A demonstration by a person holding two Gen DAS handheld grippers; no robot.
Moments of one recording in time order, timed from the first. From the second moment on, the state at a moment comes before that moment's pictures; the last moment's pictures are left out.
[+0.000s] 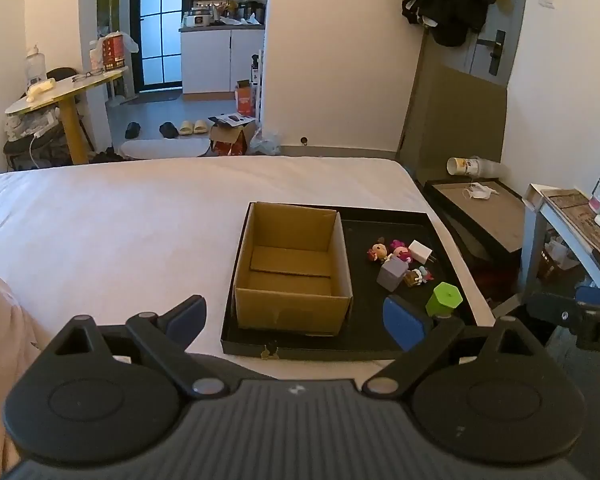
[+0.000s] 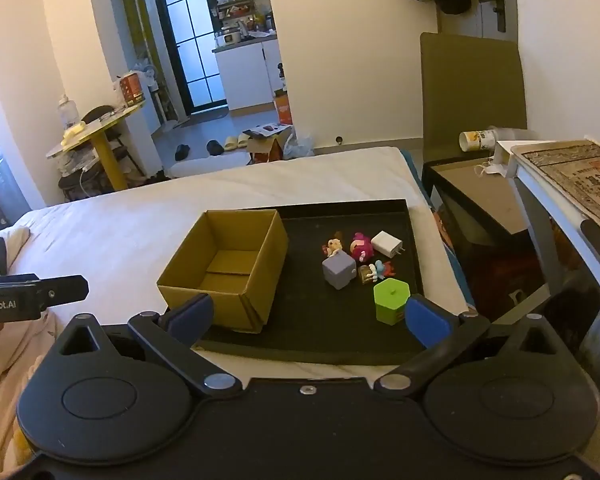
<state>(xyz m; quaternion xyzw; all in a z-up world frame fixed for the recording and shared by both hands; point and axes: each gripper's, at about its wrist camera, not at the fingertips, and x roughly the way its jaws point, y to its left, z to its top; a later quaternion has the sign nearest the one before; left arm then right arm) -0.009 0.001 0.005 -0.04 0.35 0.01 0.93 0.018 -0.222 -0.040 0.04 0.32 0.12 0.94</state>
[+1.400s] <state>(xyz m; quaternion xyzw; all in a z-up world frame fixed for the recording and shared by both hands) -0.019 0.012 0.007 -0.05 0.36 0.03 0.93 0.010 -0.218 -0.037 0.03 0.31 0.13 0.94</state>
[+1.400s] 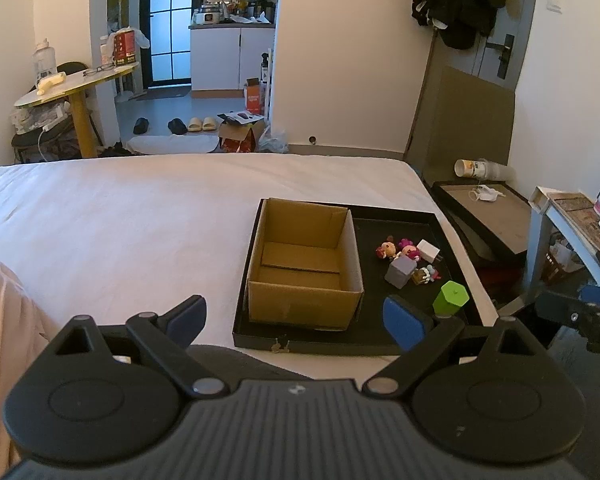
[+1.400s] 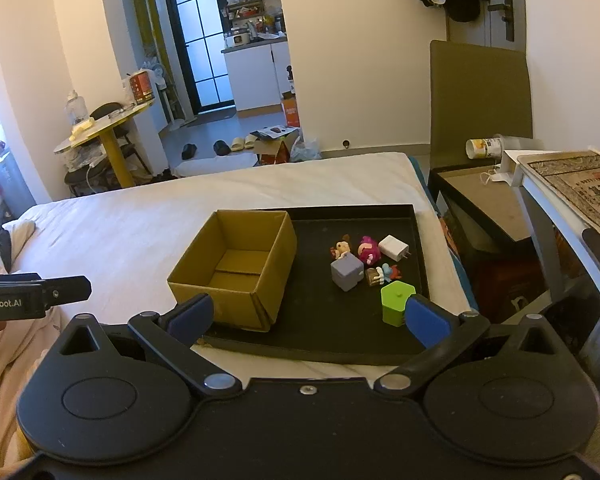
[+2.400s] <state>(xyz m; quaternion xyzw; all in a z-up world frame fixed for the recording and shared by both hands) 0.001 0.019 -0.010 -0.04 0.37 0.03 0.93 0.027 -0.219 -0.053 0.04 0.33 0.12 0.94</state>
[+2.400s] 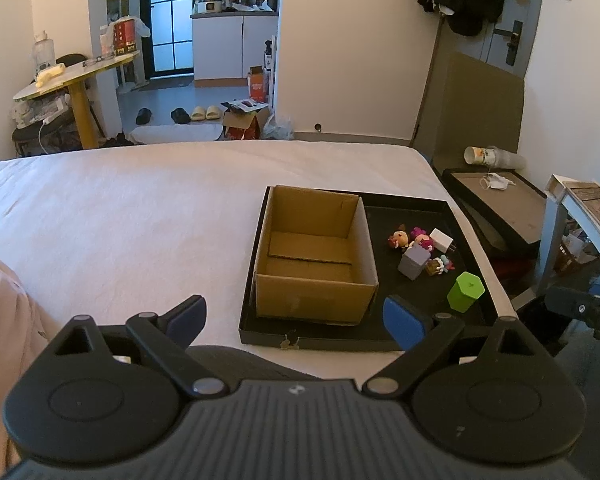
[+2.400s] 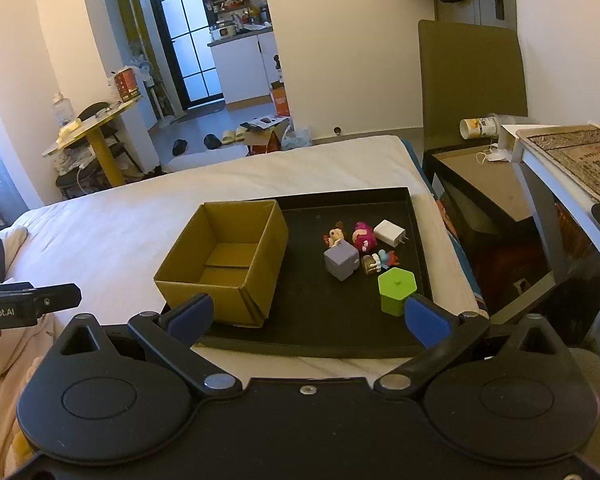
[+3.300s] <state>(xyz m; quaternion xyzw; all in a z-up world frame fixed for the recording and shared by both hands) 0.065 0.050 -0.036 -0.08 0.40 0.08 0.91 0.085 -0.232 -0.087 0.08 0.37 0.08 0.92</state>
